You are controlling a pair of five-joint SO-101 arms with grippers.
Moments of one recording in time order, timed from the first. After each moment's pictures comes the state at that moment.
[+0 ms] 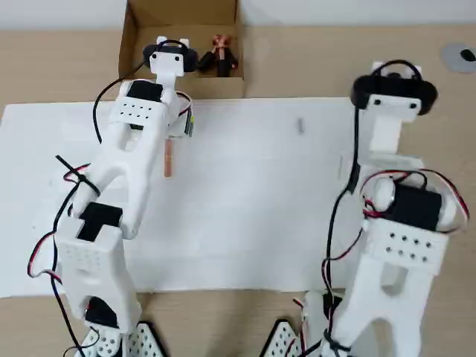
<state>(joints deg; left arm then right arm) 7.9 24.5 -14.9 69.5 -8.7 12.4 -43.4 26.4 79.2 -2.5</state>
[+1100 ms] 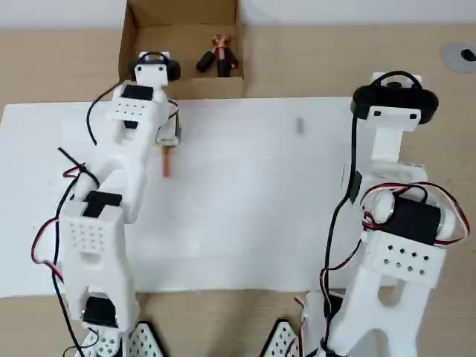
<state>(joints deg) 3.9 35.2 -18.5 69.0 -5.6 13.5 -47.0 30.5 77.5 0.2</state>
